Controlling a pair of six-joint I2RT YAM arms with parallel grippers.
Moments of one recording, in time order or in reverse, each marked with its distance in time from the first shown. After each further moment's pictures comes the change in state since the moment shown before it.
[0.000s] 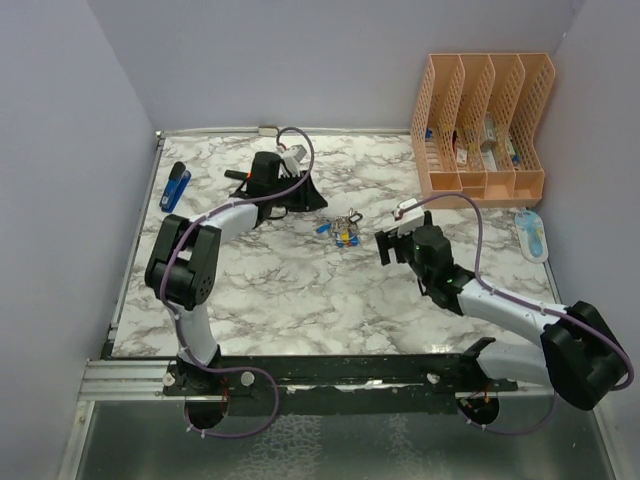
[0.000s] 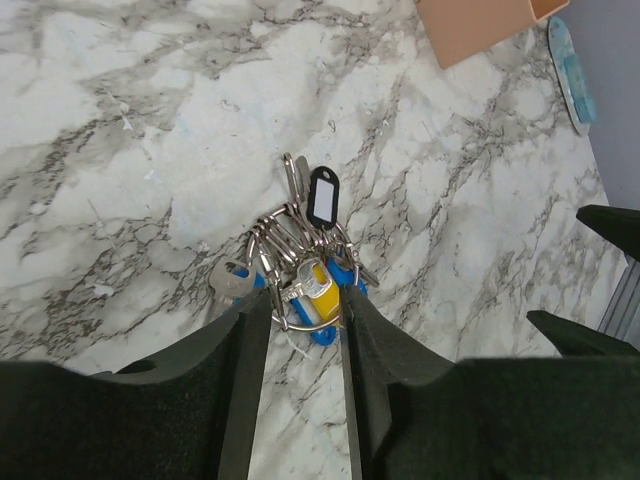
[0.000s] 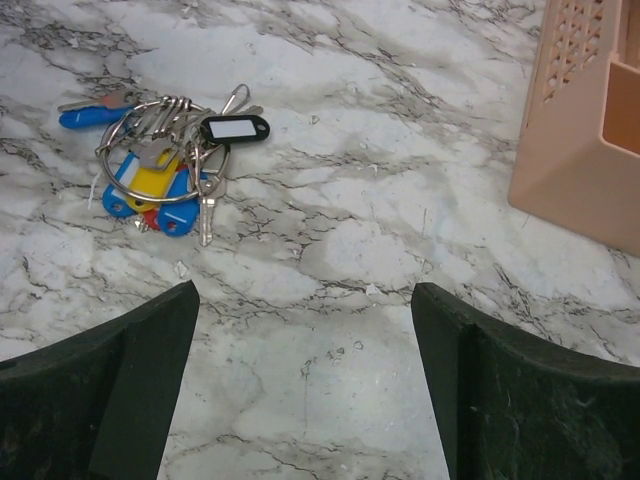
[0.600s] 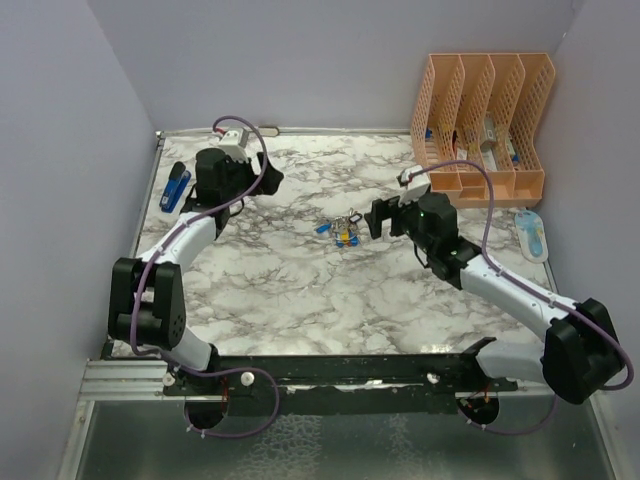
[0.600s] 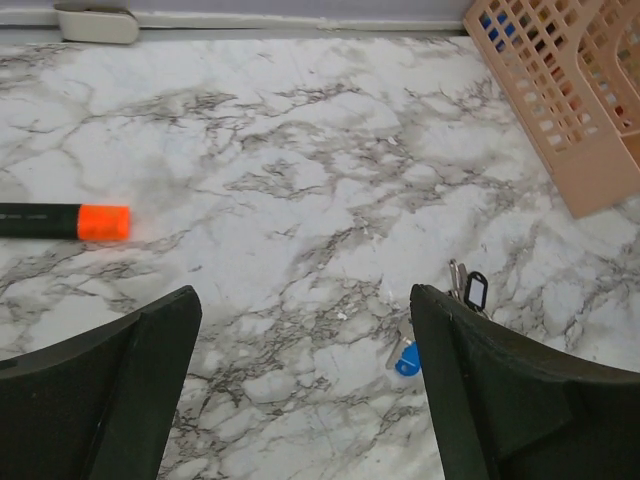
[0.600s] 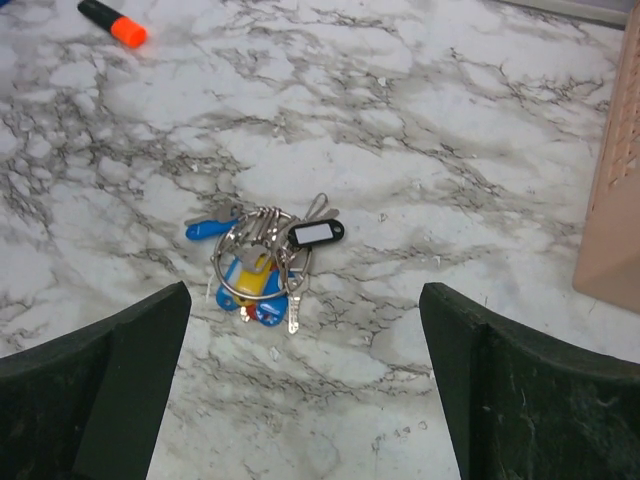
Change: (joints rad) left arm 0.191 -0.334 -0.174 0.070 -0.225 0.177; right arm -0.080 0.027 0.224 -0.142 -0.203 0.147
